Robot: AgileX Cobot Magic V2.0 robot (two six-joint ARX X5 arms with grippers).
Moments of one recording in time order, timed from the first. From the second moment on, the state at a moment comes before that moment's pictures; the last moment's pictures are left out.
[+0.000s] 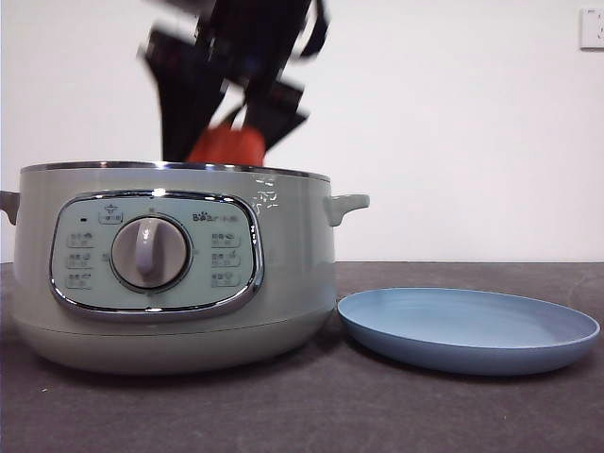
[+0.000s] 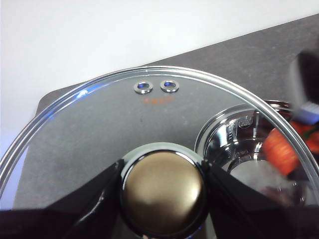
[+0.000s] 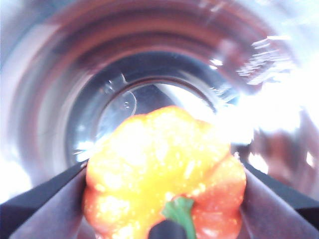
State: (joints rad) left arm -0.52 0.69 1.21 -0.93 -0.41 0.03; right arm 0.84 1.92 1.79 -0.87 -0.05 -0.28
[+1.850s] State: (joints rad) left arm -0.52 0.90 1.21 -0.72 -0.21 0.03; right arm 0.47 1.64 0.98 -0.50 -0.05 -0.04
